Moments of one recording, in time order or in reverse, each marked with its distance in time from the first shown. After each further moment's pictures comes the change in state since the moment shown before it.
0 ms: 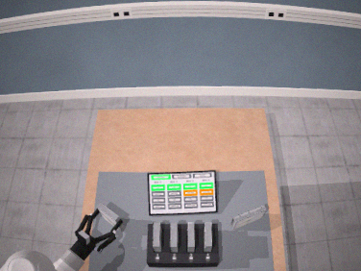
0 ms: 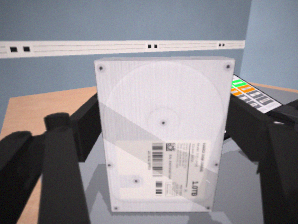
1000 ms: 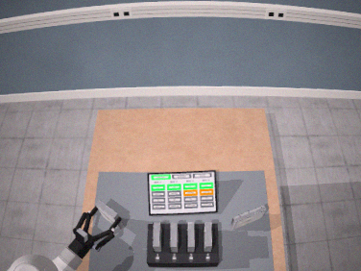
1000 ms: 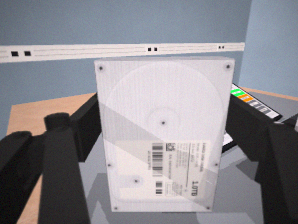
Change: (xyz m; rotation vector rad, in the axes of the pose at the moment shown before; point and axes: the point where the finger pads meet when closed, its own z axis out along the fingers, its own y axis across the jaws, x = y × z) arm 0.028 0.000 0.000 0.000 0.000 0.000
